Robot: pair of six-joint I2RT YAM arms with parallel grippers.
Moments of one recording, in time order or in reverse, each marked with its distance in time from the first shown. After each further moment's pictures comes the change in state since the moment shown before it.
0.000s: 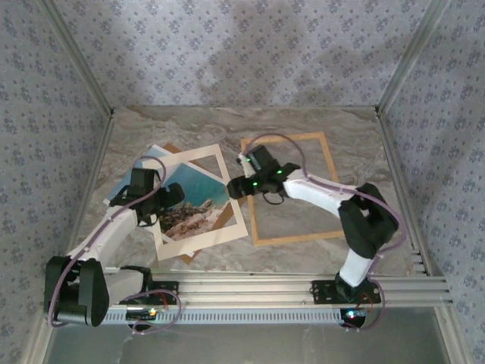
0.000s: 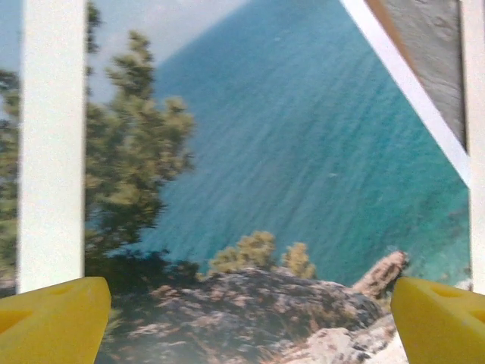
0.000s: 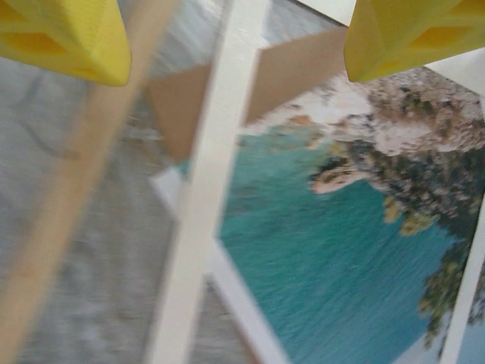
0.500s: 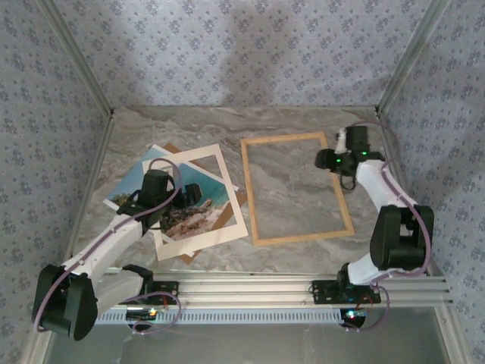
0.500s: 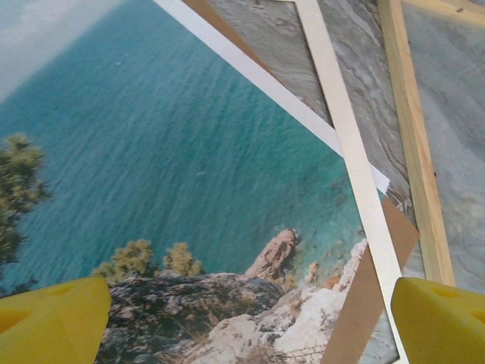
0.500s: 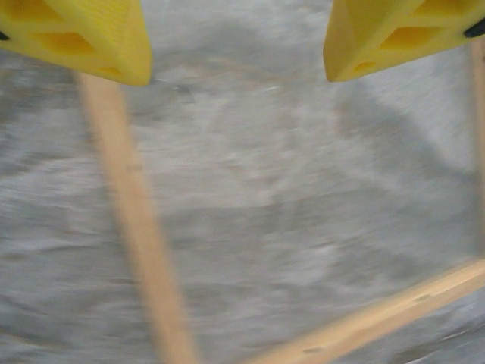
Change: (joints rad) left arm -0.208 -0.085 -0.041 0.152 0.015 0.014; right arm -0.688 -0.254 -0.133 -0.144 0.014 -0.098
